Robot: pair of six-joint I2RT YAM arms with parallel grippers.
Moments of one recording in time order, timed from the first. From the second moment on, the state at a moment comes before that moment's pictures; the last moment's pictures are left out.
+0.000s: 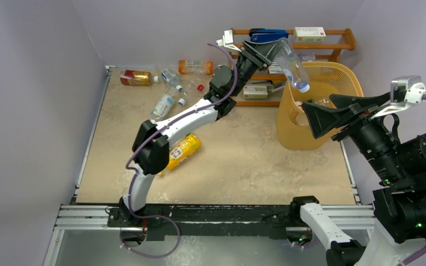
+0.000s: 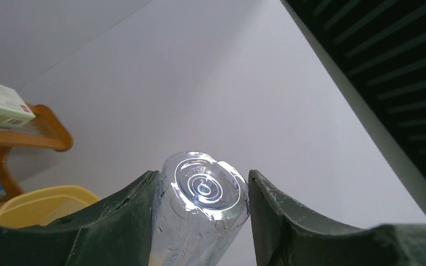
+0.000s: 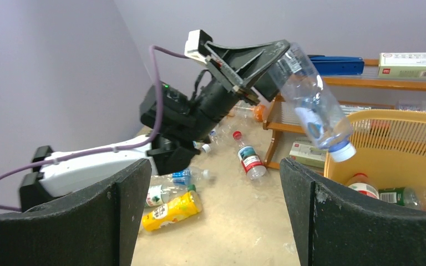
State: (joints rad) left arm -0.84 2.06 1.91 0.74 -0.04 -1.12; right arm 0.07 0.86 1.90 -0.94 -0.33 0.29
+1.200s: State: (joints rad) left arm -0.84 1.55 1.72 0.02 -0.05 -0.62; right arm 0.07 0.83 1.63 -0.84 -0.46 0.29
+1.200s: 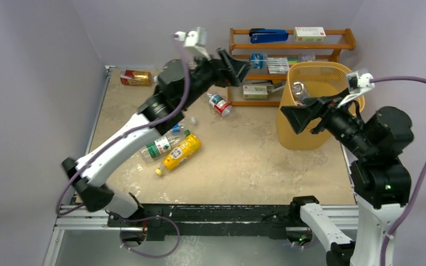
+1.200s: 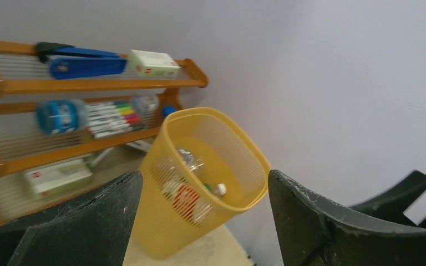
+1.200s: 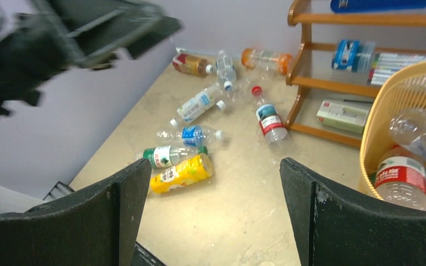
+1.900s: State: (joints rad) left arm -0.84 1.46 1.26 -0.75 -0.48 -0.43; right arm 0.07 0.87 1.18 -0.59 -0.63 0.33
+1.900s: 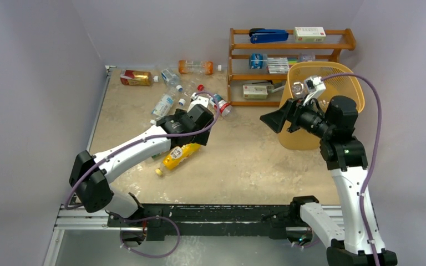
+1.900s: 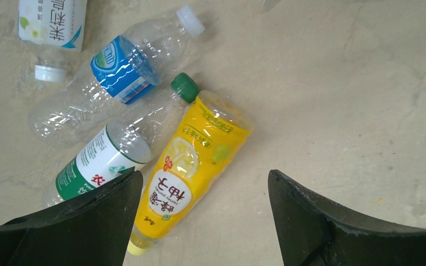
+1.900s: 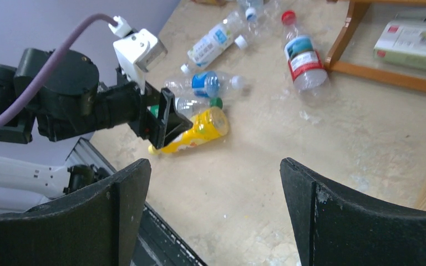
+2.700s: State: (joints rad) left arm -0.71 1.64 1.13 -0.58 -0.38 -0.33; right arm 0.12 0.83 0.78 -0.42 -0.64 0.38
